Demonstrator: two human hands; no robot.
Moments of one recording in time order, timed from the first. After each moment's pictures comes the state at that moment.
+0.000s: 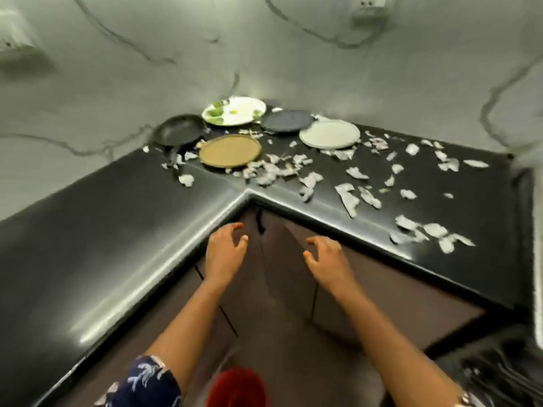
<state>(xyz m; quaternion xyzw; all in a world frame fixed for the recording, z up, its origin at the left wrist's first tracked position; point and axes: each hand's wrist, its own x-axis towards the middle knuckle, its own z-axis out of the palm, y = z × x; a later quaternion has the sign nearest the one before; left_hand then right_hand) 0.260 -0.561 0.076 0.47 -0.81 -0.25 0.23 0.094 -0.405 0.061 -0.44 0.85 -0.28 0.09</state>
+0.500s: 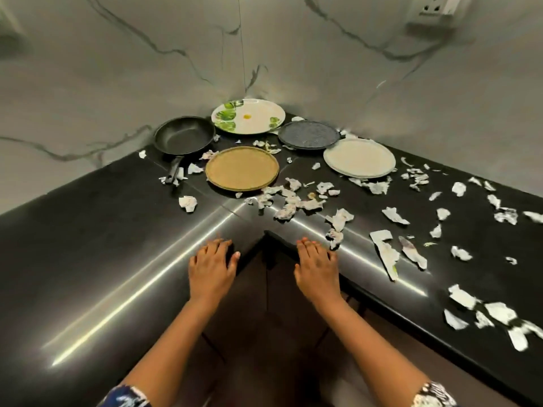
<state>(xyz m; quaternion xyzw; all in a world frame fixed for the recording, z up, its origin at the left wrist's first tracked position) 0.240 -0.697 0.035 0.50 -0.85 -0.06 0.17 0.058 -0.567 0.038 -0.52 0.85 -0.09 -0.04</state>
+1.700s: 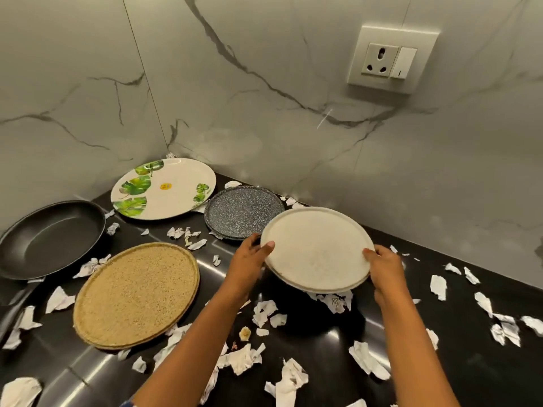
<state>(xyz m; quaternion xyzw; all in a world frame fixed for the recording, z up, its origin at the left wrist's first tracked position) -0.132 -0.825 0.118 0.35 -0.57 -0.71 0.22 -0.299 -0.655 0.127 -0.05 0.77 -0.61 0.17</state>
